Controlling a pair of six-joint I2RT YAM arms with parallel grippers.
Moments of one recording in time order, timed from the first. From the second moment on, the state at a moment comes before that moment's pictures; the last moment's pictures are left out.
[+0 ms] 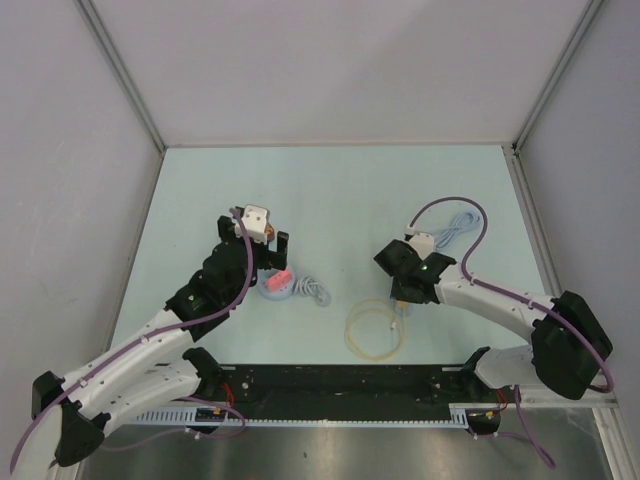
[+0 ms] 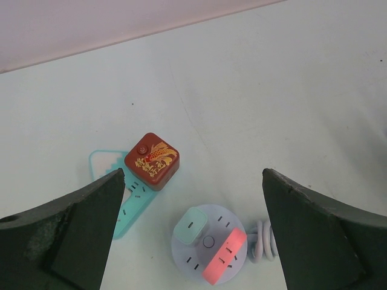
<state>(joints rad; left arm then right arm) -0.75 0.80 0.64 -0.04 -0.50 -0.03 0.78 1.33 0.82 -0.72 0.41 0.90</state>
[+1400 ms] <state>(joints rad) -0.49 0.77 0.98 -0.37 -0.43 -0.20 0.48 1.00 1.09 -0.66 0.39 0.61</state>
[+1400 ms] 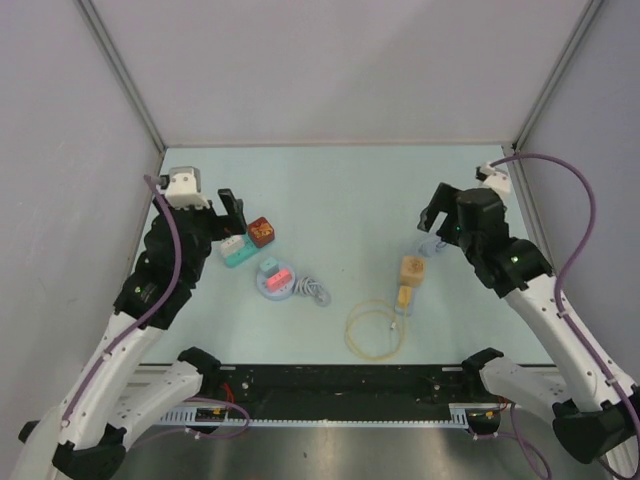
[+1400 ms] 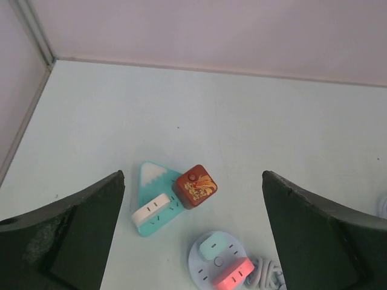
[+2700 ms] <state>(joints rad) -0.46 0.32 0.94 -0.21 -0.73 0.07 0.29 0.82 1.13 -0.35 0.57 0.27</state>
